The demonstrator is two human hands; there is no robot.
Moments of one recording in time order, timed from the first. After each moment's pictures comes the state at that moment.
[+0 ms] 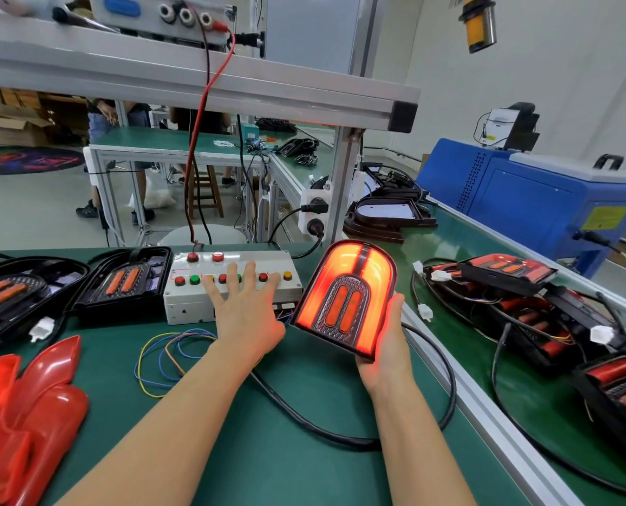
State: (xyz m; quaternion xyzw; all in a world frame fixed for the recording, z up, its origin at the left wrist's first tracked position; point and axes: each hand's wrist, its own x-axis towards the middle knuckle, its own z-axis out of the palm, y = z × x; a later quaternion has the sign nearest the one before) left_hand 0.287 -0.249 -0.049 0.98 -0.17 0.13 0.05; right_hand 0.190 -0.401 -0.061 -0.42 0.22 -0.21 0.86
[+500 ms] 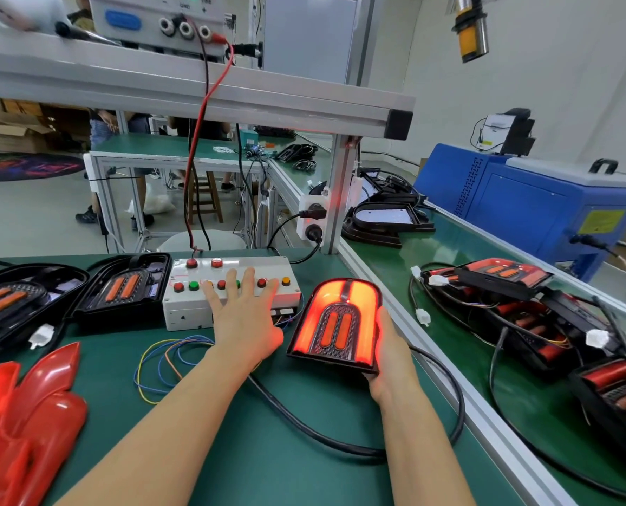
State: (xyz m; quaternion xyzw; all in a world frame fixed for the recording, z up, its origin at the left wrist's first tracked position) left_hand 0.288 -0.247 -0.049 0.98 -0.18 0.13 0.04; right_hand 0.182 -0.402 -0.051 -0.52 0.34 -0.18 0.76
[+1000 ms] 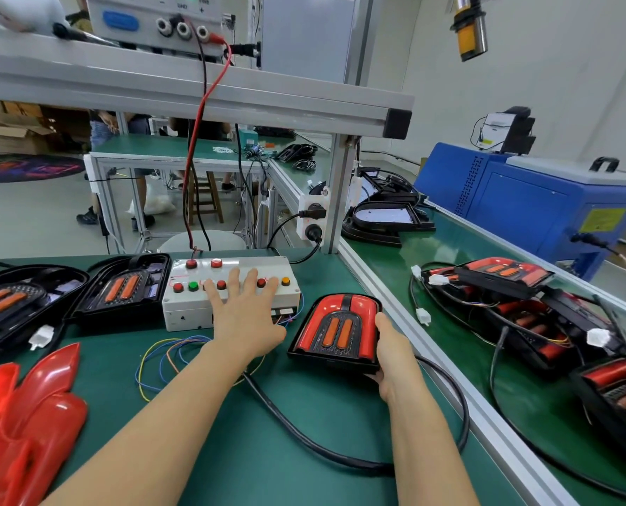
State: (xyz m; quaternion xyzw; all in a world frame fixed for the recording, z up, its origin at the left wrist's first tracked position) left_hand 0.289 -0.245 -0.041 0.98 -0.20 0.08 0.04; right_hand 0.182 -0.409 -0.048 -0.59 0.38 -0.14 0.70
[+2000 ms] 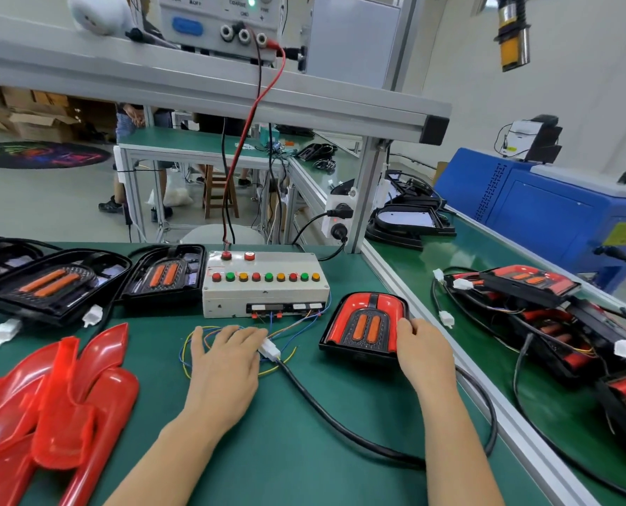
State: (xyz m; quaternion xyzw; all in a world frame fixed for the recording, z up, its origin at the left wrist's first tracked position) left_hand 0.229 -0.159 -0.081 0.95 -0.19 0.10 0.21; right_hand 0.165 -0.398 -0.036 -0.86 0.35 -0.18 0.33
